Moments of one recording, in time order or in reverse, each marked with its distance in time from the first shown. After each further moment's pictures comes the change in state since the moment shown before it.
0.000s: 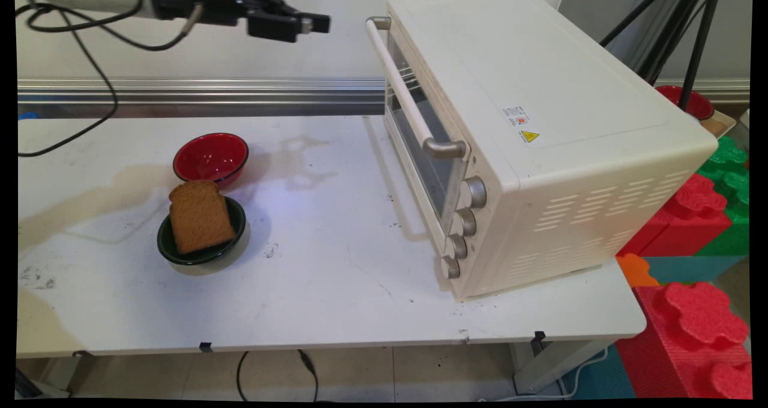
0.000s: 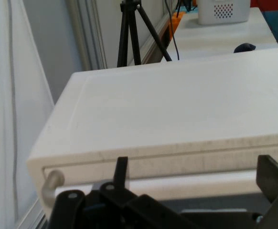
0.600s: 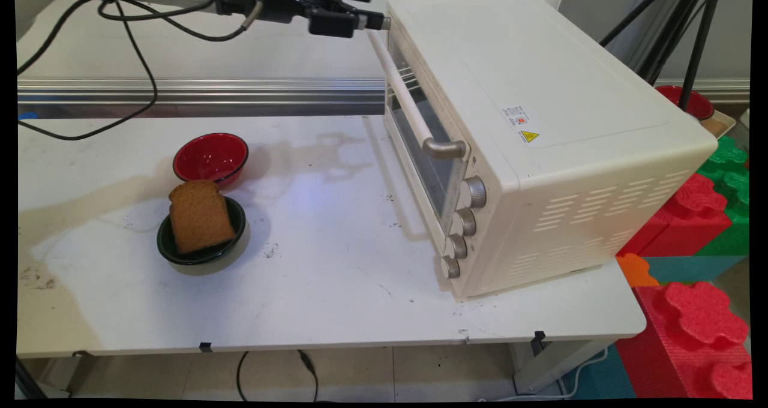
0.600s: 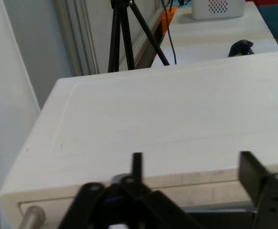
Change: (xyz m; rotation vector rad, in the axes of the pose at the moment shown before) arm 0.012 -0.006 0.069 -0.028 -0.019 0.004
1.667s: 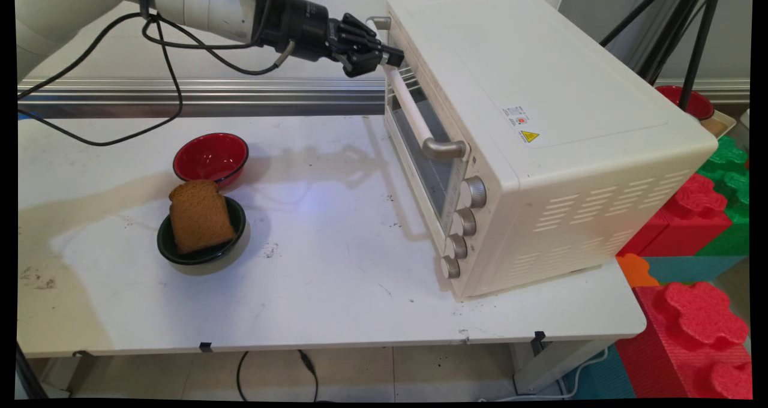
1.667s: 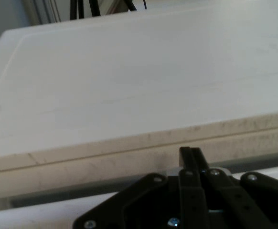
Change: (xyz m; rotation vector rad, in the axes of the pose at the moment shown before) arm -0.023 0.009 0.045 -0.084 -0.120 0.018
